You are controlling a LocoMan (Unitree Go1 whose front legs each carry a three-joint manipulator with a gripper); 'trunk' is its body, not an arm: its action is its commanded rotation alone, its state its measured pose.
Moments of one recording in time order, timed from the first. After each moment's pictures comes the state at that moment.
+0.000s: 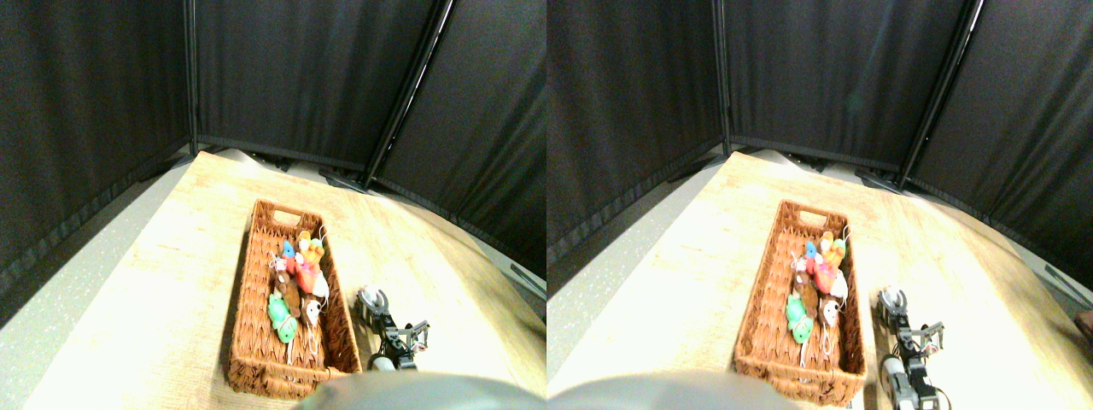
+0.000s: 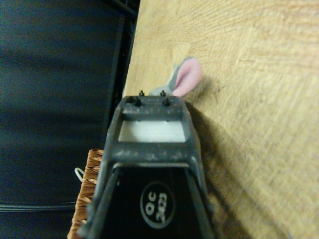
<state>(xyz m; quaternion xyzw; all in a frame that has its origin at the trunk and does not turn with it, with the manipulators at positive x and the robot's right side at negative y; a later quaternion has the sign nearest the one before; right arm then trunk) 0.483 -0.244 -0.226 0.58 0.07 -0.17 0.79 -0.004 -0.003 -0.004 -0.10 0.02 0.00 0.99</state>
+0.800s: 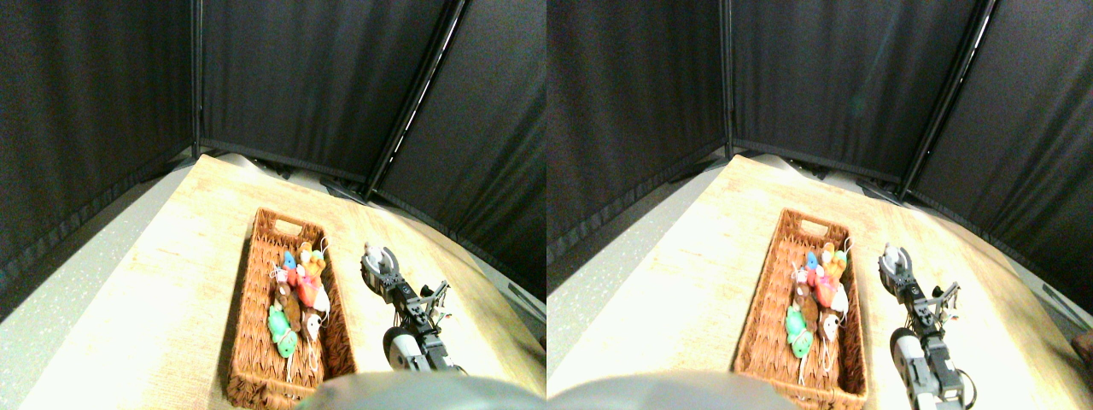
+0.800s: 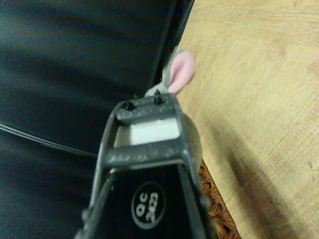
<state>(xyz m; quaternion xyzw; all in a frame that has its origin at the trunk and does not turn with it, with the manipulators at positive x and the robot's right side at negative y) 0.502 -0.201 -0.121 0.50 0.07 0.00 0.86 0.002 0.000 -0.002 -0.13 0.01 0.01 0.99</state>
